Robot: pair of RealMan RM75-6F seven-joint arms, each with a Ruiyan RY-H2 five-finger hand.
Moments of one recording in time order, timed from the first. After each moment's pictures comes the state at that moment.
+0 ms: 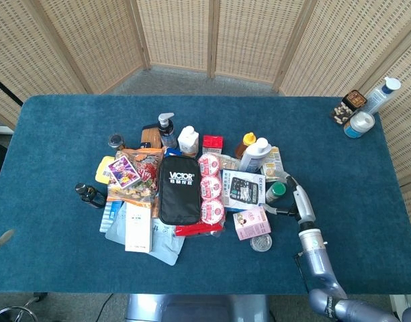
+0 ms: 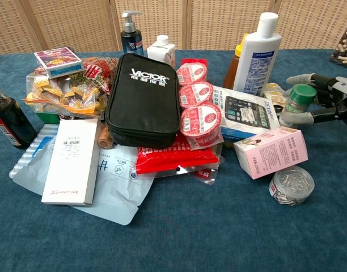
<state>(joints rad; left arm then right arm) -0.02 -0.86 -0.06 -1.85 1.43 1.52 -0.12 0.41 -1.73 0.26 -1.19 -1.29 1.11 0.65</state>
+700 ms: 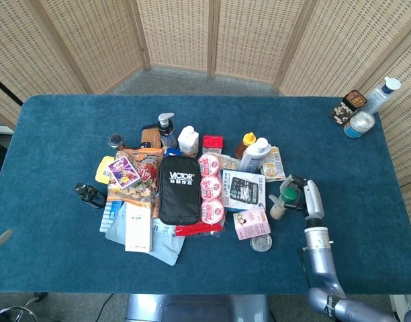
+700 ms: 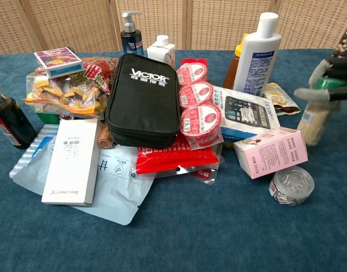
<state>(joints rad) -0.02 -0.85 -0.06 -1.85 1.44 1.52 -0.15 0.39 -1.69 0.31 -1.24 -1.29 1.23 0.57</state>
